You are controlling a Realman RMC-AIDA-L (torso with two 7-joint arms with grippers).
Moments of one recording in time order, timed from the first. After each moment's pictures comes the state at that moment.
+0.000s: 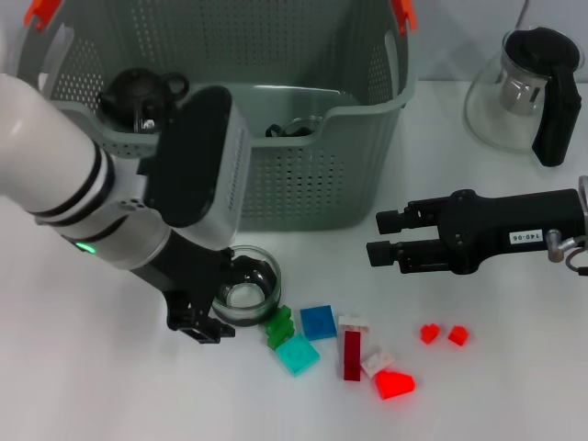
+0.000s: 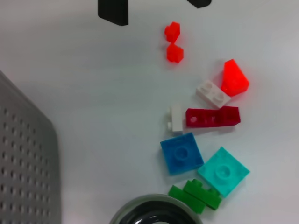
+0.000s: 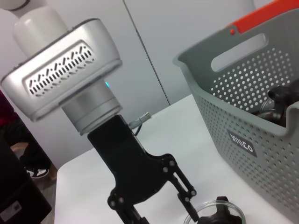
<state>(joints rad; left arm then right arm) -0.54 -2.17 1.41 1.44 2.61 1.65 -1.74 0.61 2.04 -0.98 -0.74 -1.91 -1.61 1.72</state>
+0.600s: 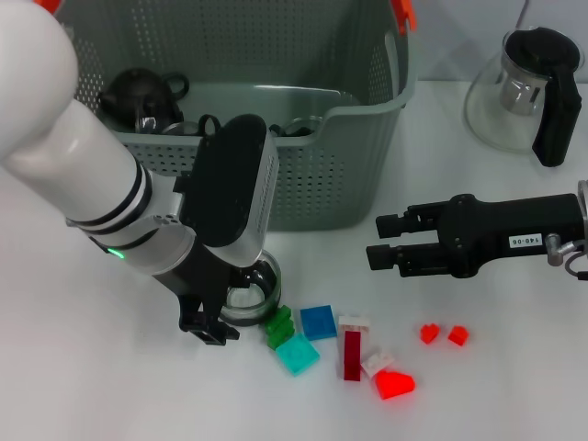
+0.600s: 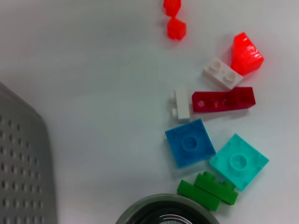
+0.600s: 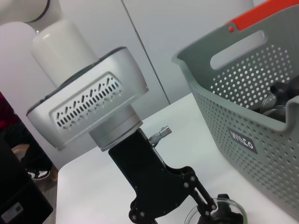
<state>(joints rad) -0.59 -2.17 1.48 1.29 2.66 1.53 -1.73 0.60 2.04 -0.98 -0.73 -1.91 -1.61 1.72</state>
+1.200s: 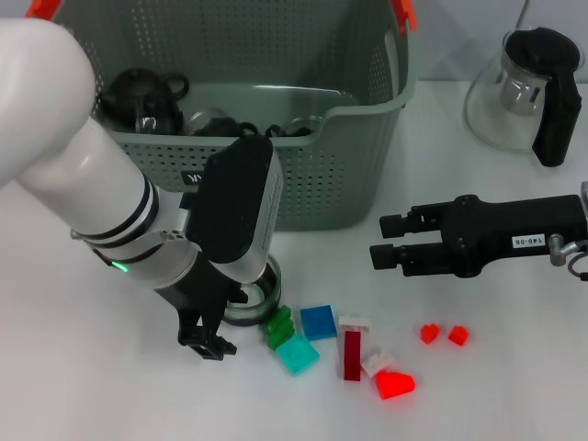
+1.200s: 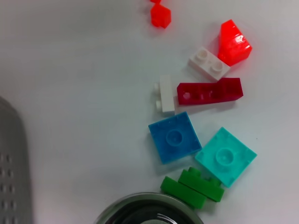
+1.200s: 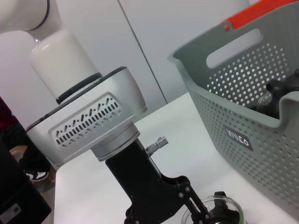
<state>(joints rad) -0.59 -2.17 1.52 1.26 2.67 1.52 -1.73 0.60 2.03 -0.97 -0.72 -1.91 -1.60 1.72</state>
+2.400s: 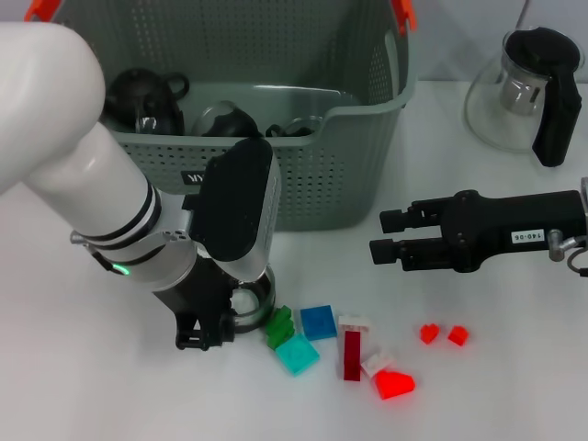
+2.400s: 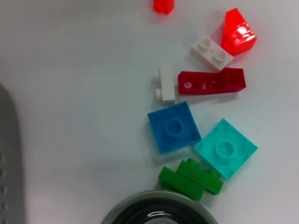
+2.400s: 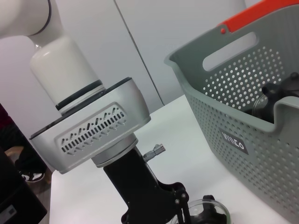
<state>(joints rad) -0.61 -2.17 1.52 1.21 2.68 1.51 -1.77 0.61 2.03 -0.97 -0.72 -1.90 -1.59 1.71</state>
